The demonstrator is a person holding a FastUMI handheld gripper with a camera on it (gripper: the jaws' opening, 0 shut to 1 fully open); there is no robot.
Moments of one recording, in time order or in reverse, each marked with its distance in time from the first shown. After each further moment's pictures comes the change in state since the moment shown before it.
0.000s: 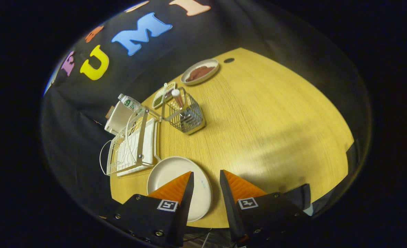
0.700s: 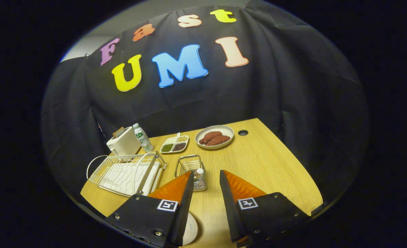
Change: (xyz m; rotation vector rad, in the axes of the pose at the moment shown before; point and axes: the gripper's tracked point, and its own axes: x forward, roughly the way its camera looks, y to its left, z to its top) arm -0.012 0.029 0.113 -0.329 -0.464 -0.013
